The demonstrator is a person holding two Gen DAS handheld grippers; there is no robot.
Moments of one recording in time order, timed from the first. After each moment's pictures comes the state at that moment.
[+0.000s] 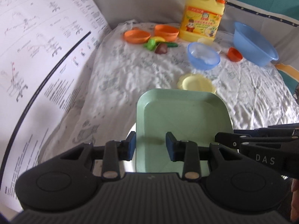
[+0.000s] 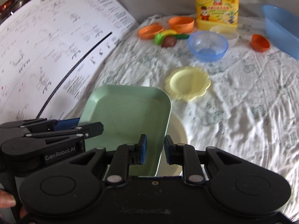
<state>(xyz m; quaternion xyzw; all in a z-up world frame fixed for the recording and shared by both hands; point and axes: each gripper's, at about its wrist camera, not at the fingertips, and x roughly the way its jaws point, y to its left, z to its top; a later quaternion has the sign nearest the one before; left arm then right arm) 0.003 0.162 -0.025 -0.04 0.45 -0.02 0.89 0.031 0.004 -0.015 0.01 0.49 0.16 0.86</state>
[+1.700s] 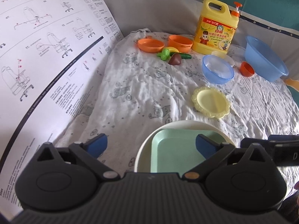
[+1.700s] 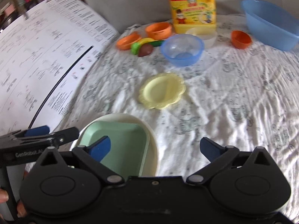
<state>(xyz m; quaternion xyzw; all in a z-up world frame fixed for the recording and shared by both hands) 0.018 0.175 -0.036 -0.06 0.42 0.01 0.91 0.046 -0.037 -0.025 0.05 0.46 0.09 0.88</state>
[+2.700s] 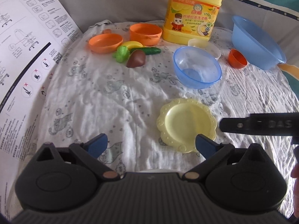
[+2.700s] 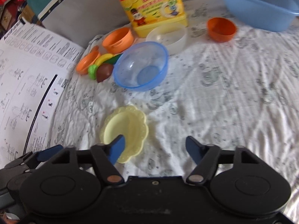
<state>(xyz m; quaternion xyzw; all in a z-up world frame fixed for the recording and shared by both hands) 0.135 0.105 -0.068 -0.02 0.46 -0.06 0.89 0.151 -0.083 -0.055 0.13 0.49 0.04 0.86</state>
